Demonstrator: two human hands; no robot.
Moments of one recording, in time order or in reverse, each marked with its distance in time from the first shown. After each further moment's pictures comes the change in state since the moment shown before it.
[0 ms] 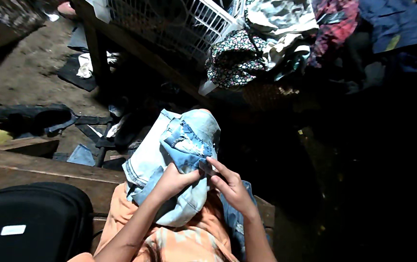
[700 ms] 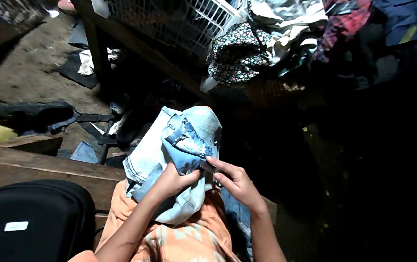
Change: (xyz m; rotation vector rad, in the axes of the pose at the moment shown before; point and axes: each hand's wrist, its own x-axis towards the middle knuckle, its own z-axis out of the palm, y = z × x) left_hand 0.000 -0.002 -0.007 0.228 -0.044 0.089; right_hand 0.008 0.000 -0.020 -0.070 -0.111 -0.004
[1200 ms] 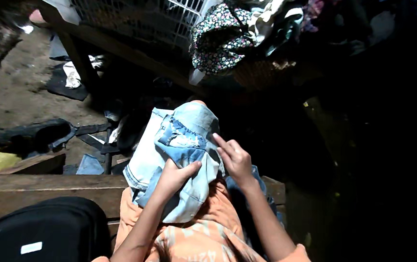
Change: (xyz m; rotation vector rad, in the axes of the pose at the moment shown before) left_hand 0.005 0.013 0.011 -0.192 0.129 -0.204; right_hand 0.012 0.022 0.023 -0.442 0.513 0.022
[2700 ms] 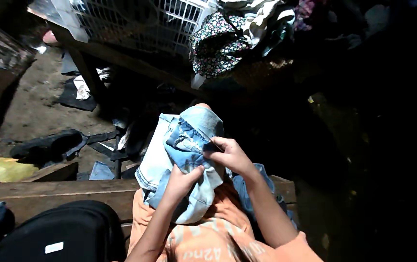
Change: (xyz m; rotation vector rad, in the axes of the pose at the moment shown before) left_hand -0.013 -0.006 0.000 -0.076 0.013 0.097; right_hand 0.046 -0.047 -0.013 0.674 -0.414 0.324
